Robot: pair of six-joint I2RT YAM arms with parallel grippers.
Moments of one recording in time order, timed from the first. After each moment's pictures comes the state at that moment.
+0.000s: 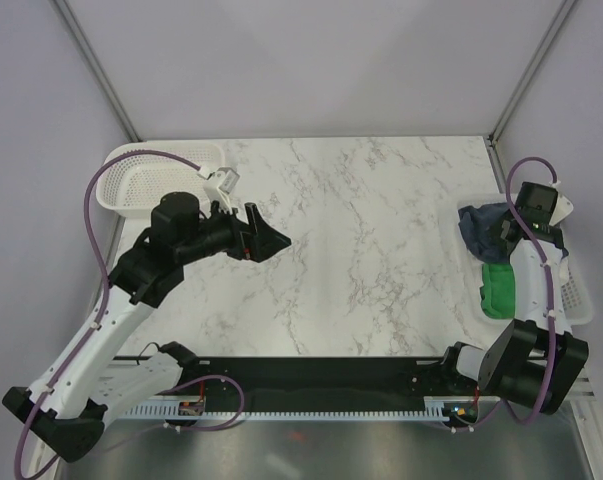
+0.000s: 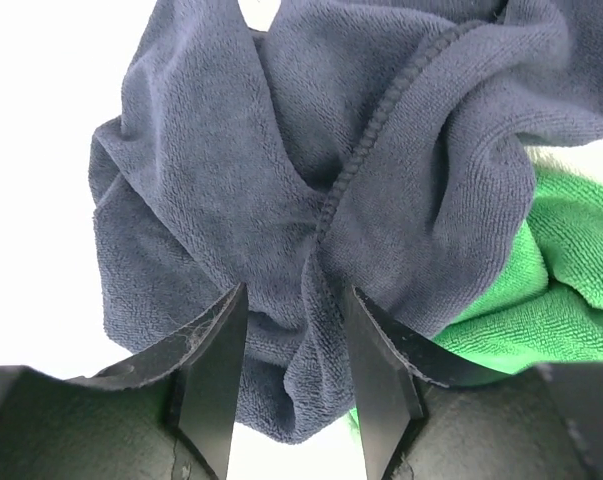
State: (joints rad) left arm -0.55 0.91 1.09 -0.53 0.35 -0.51; right arm -0.38 1.22 0.98 -0.62 0.20 0.52
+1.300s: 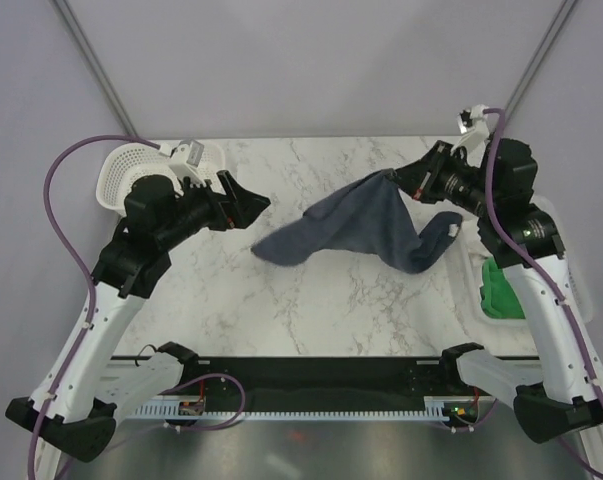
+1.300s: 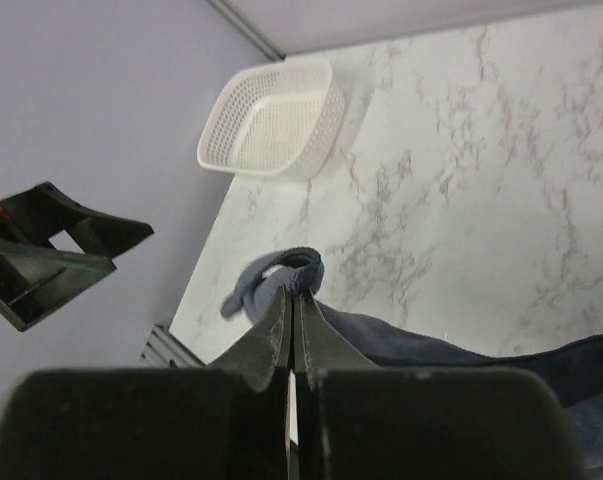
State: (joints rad) left arm -0.42 0.94 1.23 -0.51 0.23 -0.53; right arm 0.24 1.09 1.47 -0.56 -0.41 0.61
